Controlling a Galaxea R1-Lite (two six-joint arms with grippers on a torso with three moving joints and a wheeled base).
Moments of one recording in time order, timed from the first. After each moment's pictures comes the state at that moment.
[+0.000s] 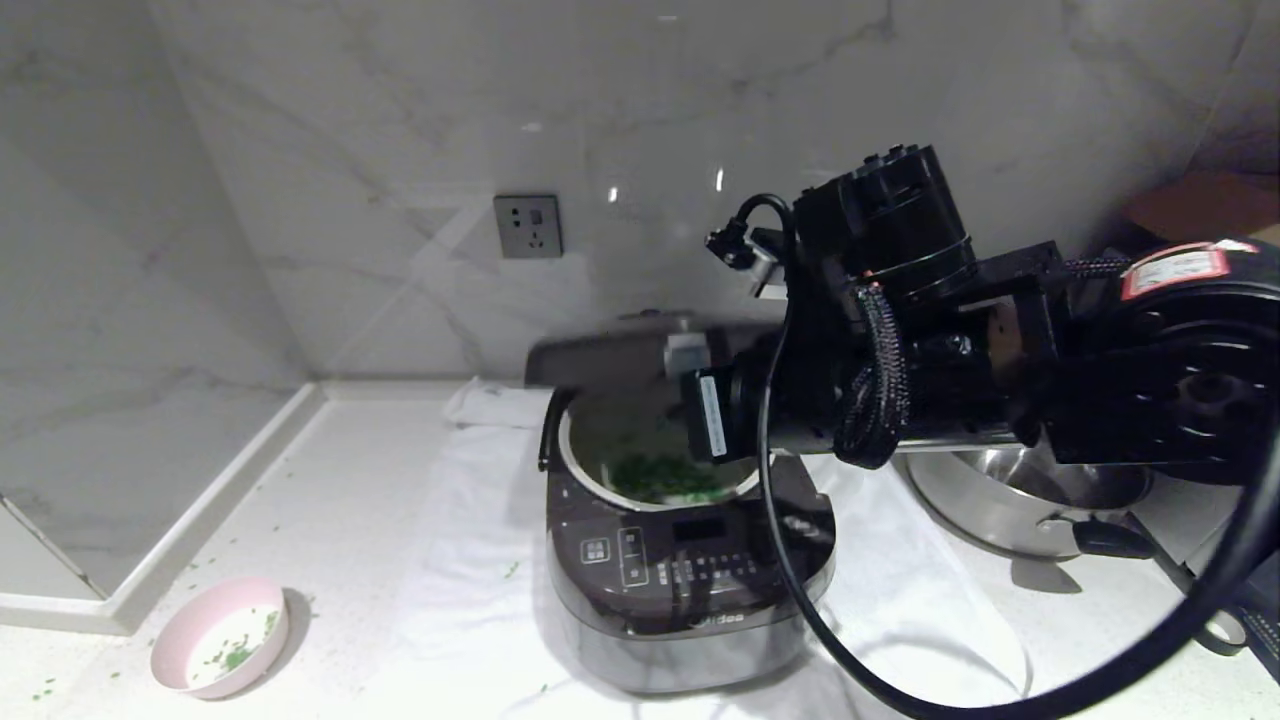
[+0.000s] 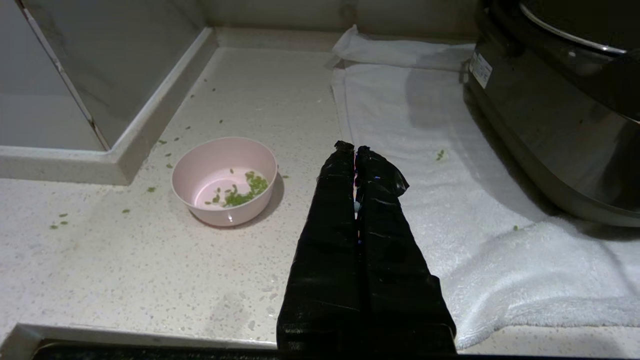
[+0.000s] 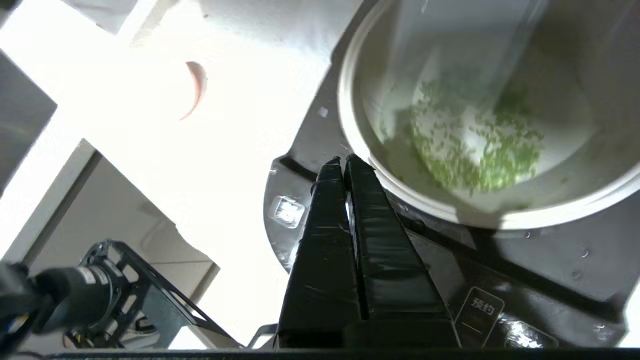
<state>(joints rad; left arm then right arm) 0.00 0.00 -0.01 0.02 0.00 -0.01 0.79 1.78 -1.42 0.17 0.04 0.31</state>
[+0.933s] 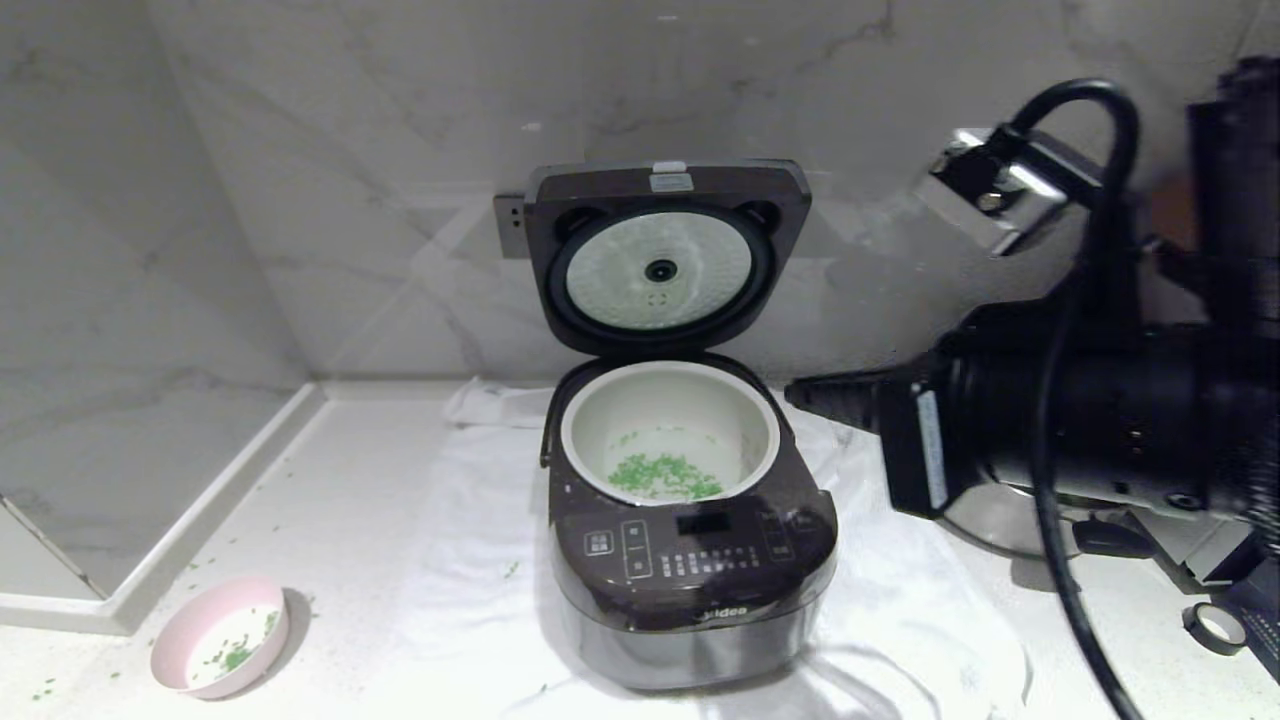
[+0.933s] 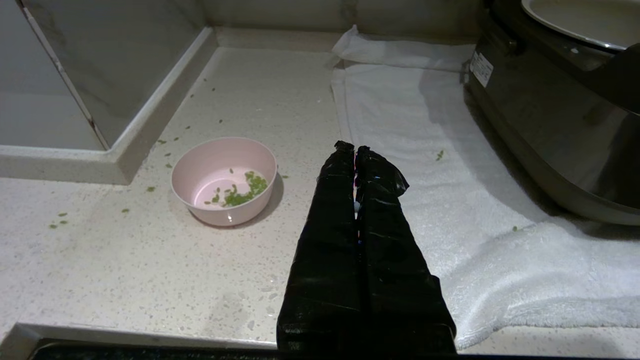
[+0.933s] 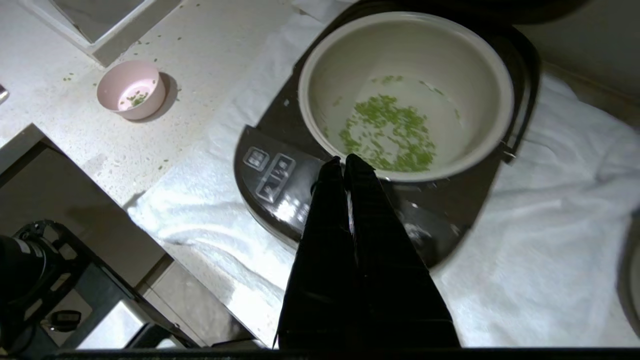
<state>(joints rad) 0.00 0.00 -0.01 0.02 0.00 -0.02 0.85 1.43 -1.19 0.17 -0.15 0.14</state>
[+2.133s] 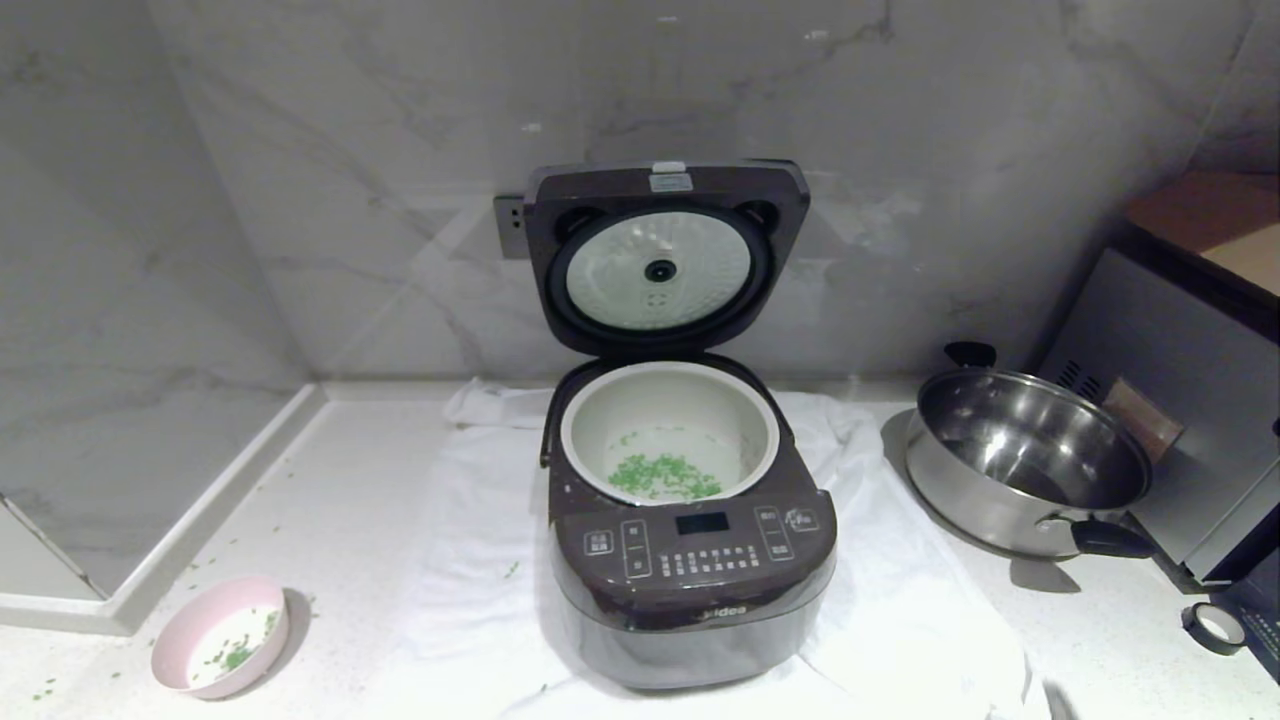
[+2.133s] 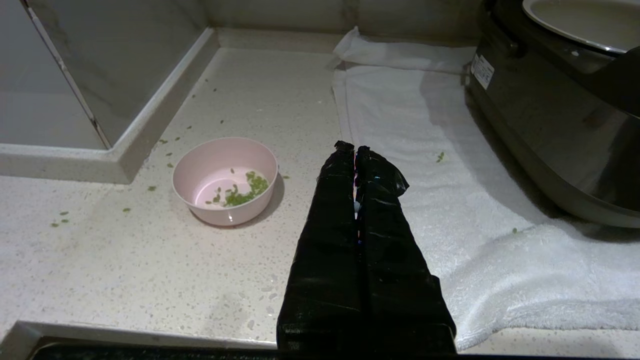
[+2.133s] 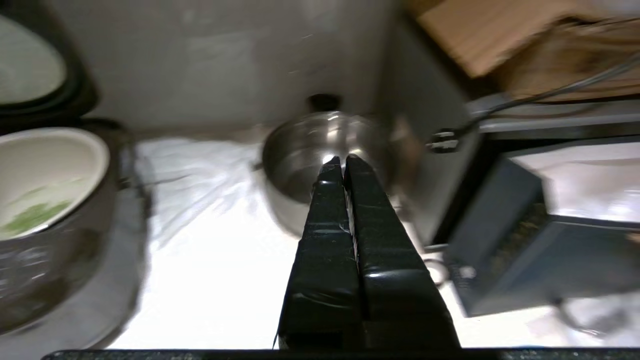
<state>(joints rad) 0.00 0.00 -0.01 0.02 0.01 -0.02 0.05 0.60 -0.79 0.23 -0.26 -0.02</state>
